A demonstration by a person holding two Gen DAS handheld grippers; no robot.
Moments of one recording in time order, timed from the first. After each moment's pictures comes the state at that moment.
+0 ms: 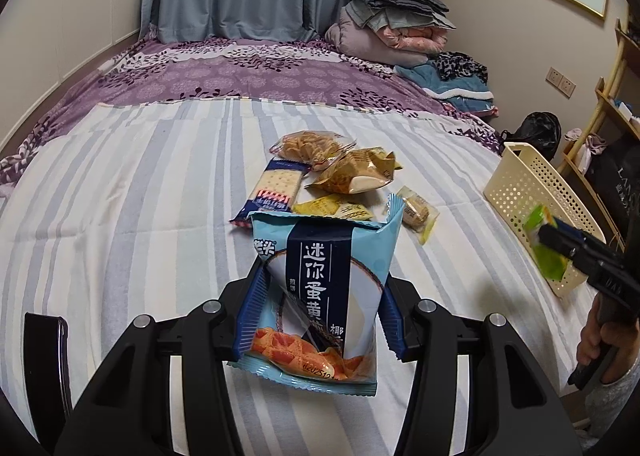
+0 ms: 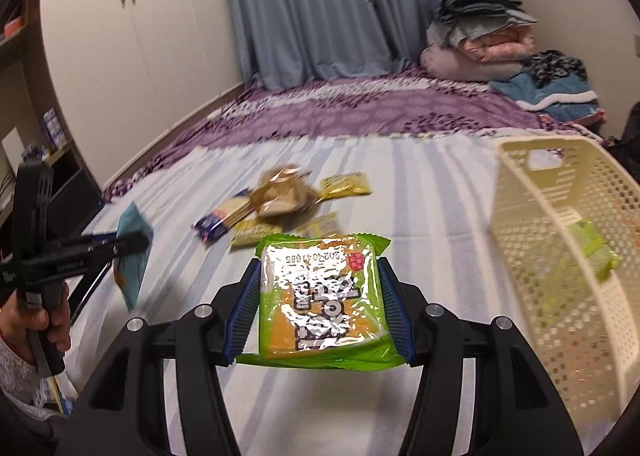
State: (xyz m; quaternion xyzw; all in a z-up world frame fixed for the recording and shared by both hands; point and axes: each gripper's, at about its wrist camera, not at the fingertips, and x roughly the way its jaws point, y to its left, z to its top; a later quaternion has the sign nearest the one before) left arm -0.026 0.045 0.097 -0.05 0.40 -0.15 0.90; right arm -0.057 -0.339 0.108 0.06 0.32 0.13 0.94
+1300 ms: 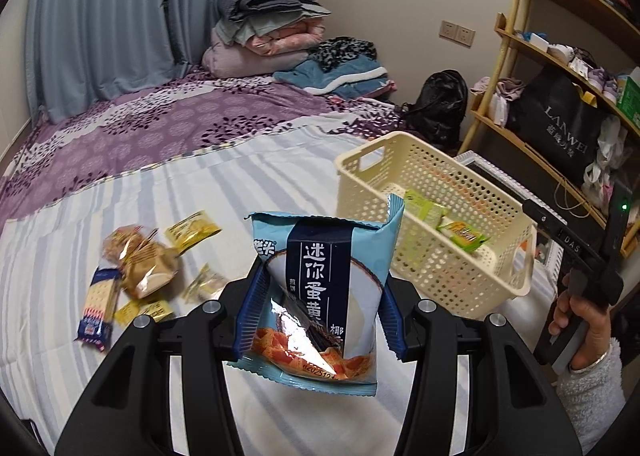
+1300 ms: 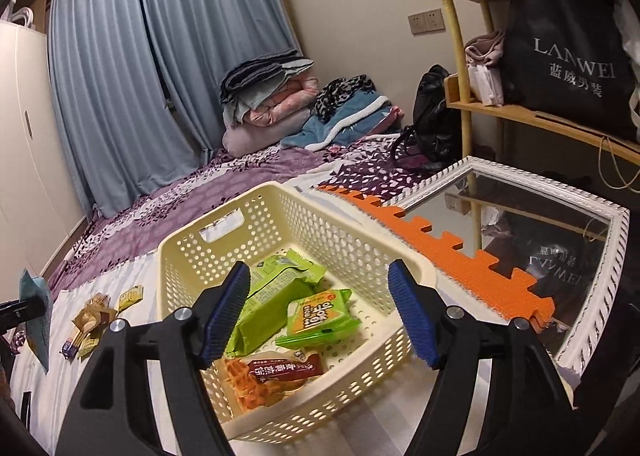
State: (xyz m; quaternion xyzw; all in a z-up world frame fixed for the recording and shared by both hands) left arm -0.021 -0.170 0.167 0.05 0.36 -0.31 0.88; right arm -0.134 -0.570 0.111 0.17 0.21 -0.17 0.95
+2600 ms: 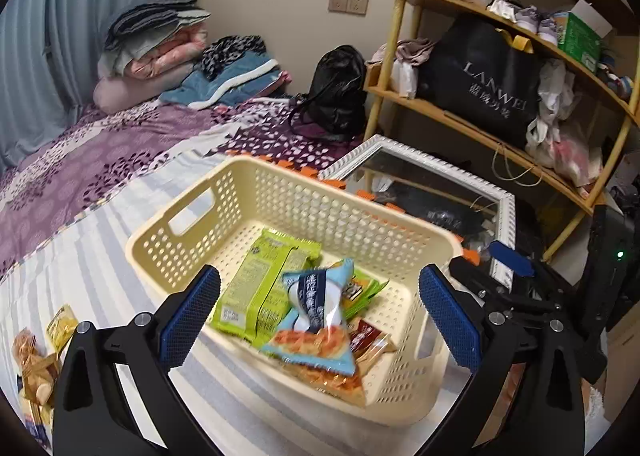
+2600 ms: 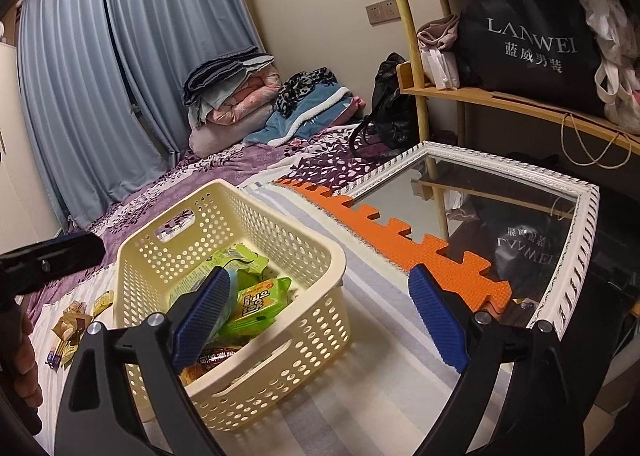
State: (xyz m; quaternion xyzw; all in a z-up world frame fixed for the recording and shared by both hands) left arm -0.029 -0.363 0.168 0.11 0.34 -0.44 0.82; right arm -0.152 -0.604 0.100 0.20 0.23 -0.22 0.93
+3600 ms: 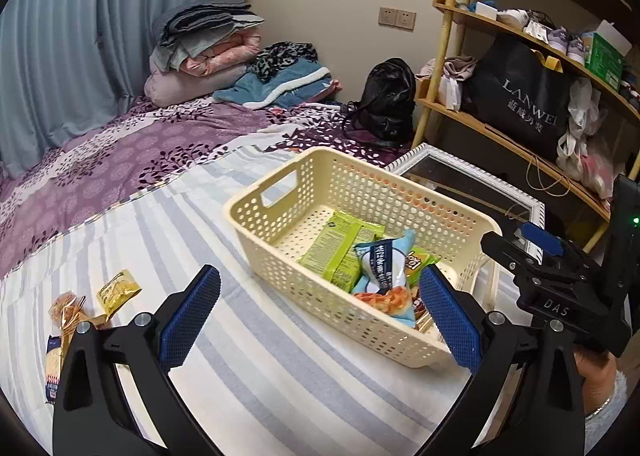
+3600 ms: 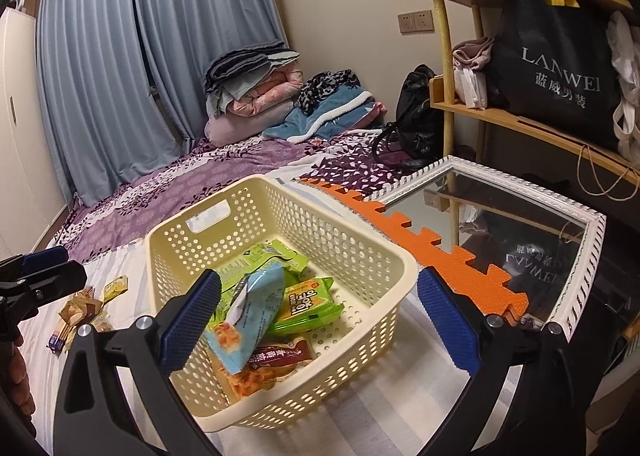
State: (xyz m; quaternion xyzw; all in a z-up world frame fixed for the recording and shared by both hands) left arm -0.028 -0.277 0.175 0.09 0.33 -0.37 0.86; right arm -0.135 -0.554 0.126 0.15 0.24 -0.20 0.94
